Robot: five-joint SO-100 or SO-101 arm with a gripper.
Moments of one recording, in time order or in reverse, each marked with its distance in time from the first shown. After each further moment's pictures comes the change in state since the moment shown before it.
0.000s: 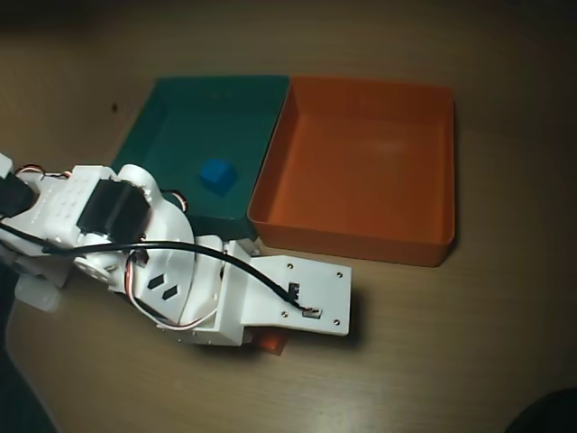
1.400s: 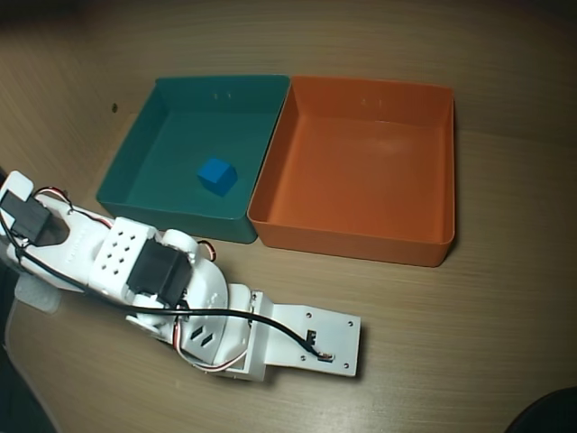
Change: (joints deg) arm 2.4 -12.0 -0.1 -7.0 0.4
